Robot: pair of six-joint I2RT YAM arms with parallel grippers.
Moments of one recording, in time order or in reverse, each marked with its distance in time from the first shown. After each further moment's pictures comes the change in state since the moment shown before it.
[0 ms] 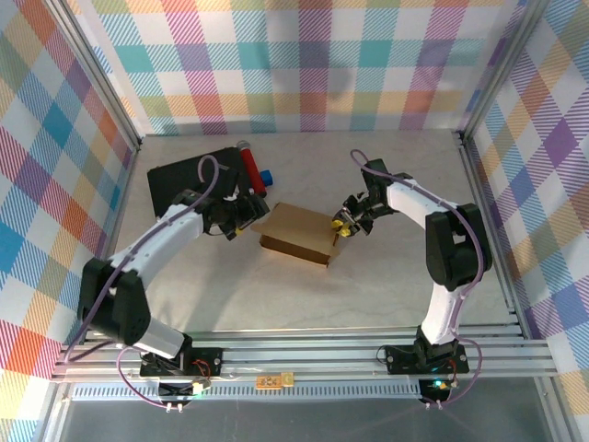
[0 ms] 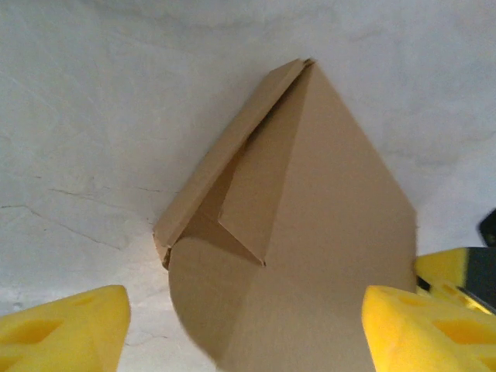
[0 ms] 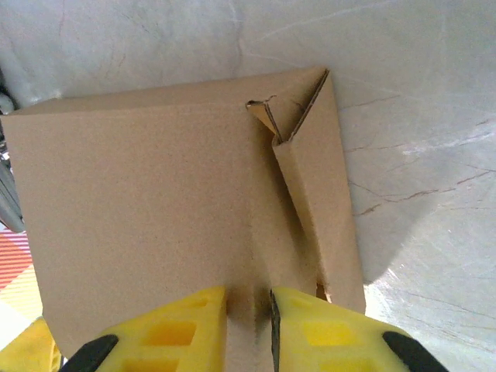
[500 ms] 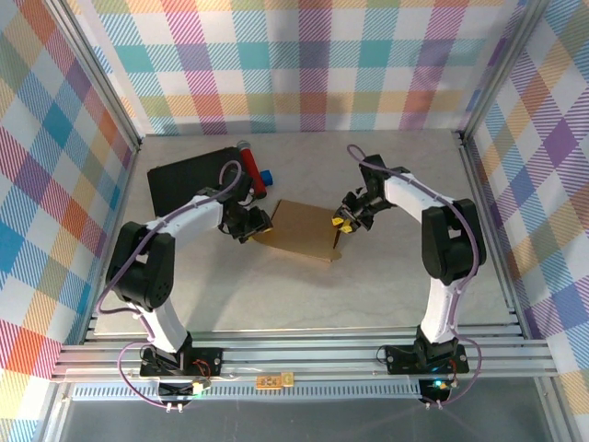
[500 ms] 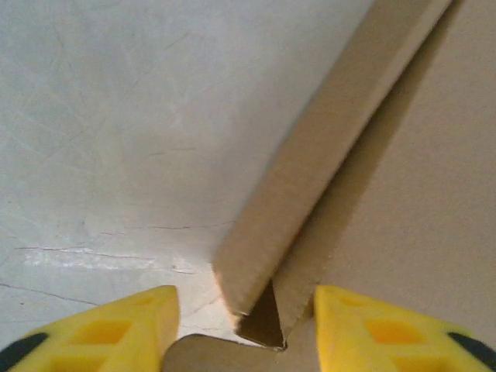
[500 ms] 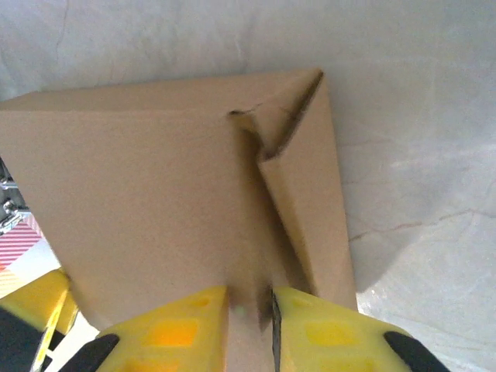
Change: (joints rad) left arm 0.003 0.234 0.011 0.041 0.048 0.120; right arm 0.000 0.064 0.103 -0.076 0.054 -0.100
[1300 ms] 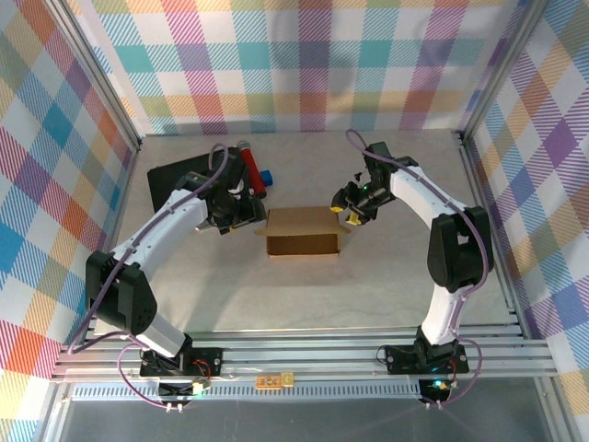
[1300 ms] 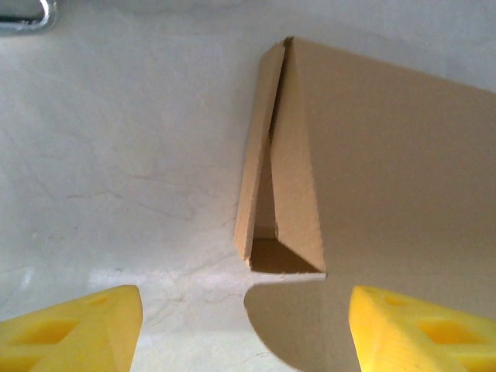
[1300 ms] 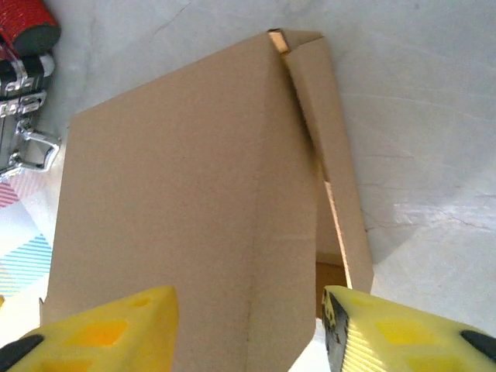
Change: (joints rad) left arm -0.013 -0.174 0.185 -0.327 -0.124 0.111; right arm -0.007 -0.077 0.064 -0.071 0.018 -0.196
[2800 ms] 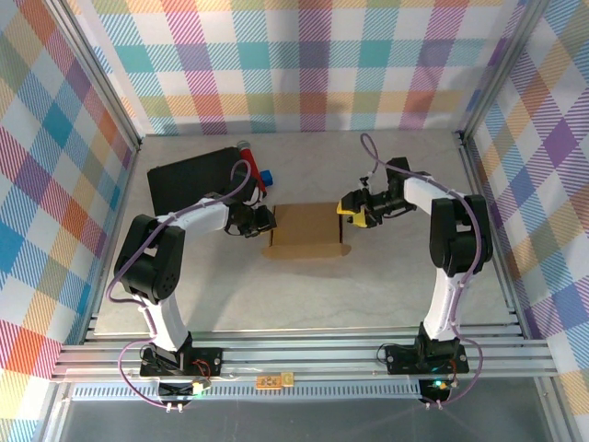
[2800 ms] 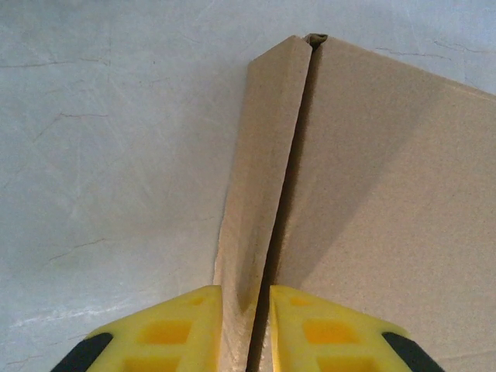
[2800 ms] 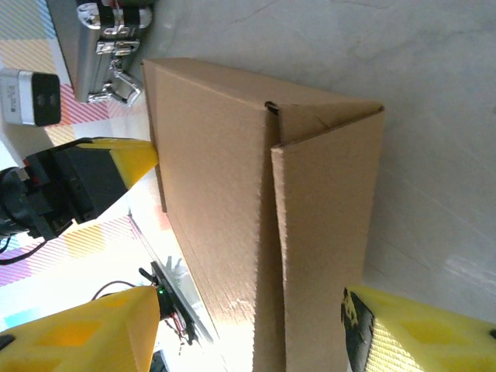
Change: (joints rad) left arm 0.001 0.242 -0.209 0.541 0.177 0.002; right arm -0.171 0.123 -0.141 0.222 -0.418 -0.383
